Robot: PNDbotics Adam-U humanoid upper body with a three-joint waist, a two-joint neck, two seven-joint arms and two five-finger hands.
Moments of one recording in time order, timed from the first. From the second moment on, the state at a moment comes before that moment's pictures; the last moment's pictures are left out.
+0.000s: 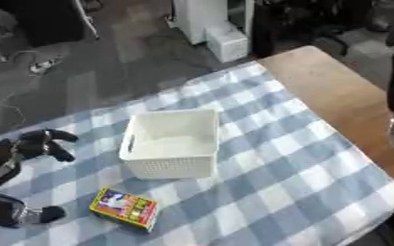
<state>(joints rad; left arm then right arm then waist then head) -0.51 0.45 -0.20 -1.35 -0.39 -0.70 -0.38 -0.06 -0.70 -0.13 -1.99 -0.96 -0.79 0.18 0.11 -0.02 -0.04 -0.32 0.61</state>
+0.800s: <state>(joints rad) -0.60 0.42 -0.24 -1.25 -0.02 -0.46 -0.64 -0.06 -0.70 -0.13 -1.99 -0.96 -0.79 0.18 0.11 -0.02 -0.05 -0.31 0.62</state>
